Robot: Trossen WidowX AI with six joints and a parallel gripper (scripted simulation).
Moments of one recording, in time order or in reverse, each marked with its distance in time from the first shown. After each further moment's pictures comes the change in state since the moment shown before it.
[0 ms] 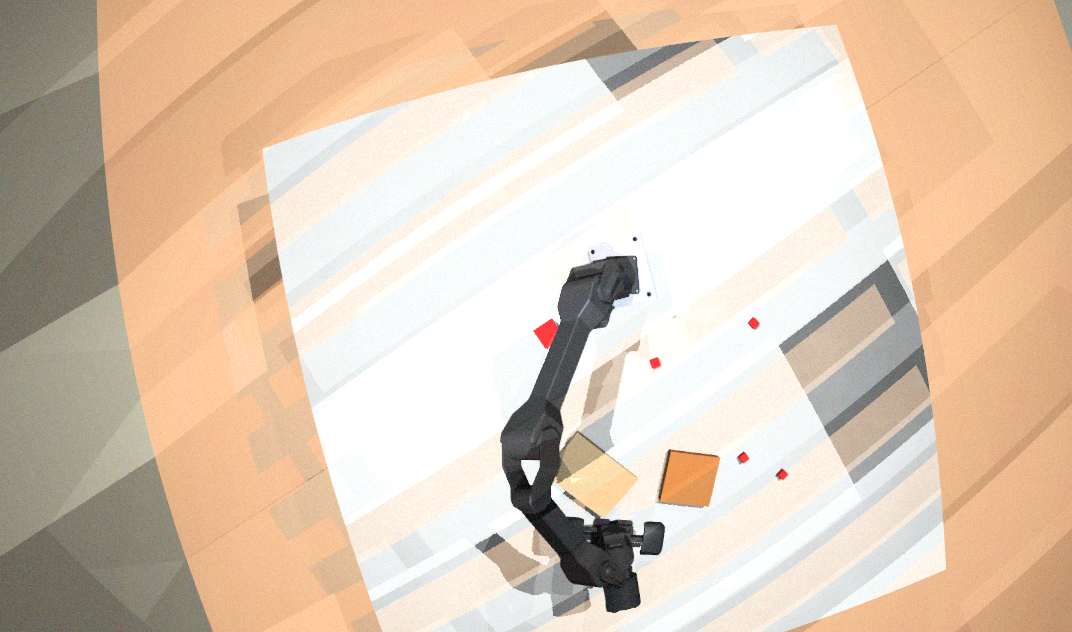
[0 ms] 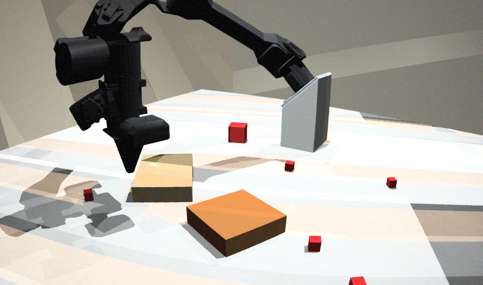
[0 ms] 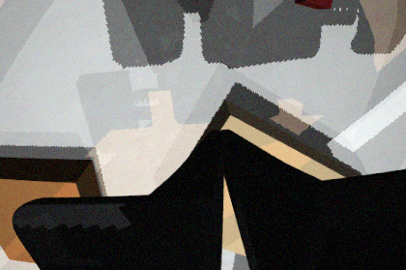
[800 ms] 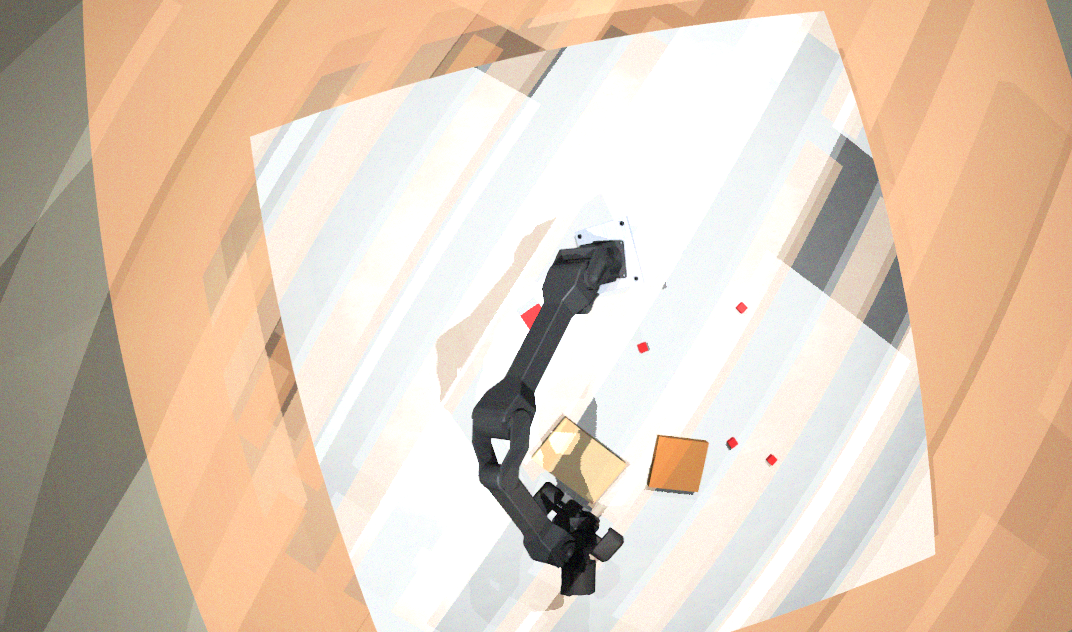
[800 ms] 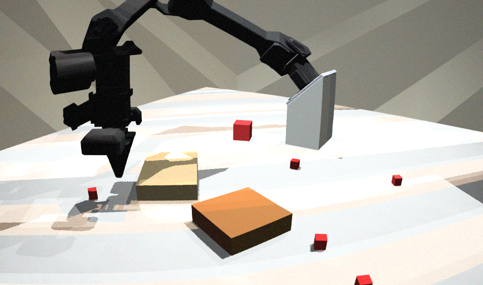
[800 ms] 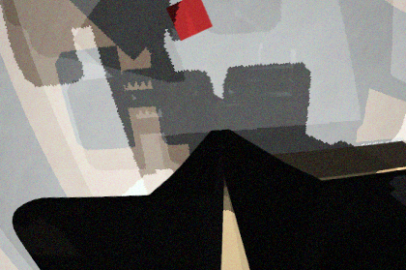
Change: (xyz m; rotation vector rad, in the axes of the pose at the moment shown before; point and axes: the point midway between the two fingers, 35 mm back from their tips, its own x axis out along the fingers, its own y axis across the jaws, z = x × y) arm 0.025 -0.042 0.013 0.592 -0.031 0.004
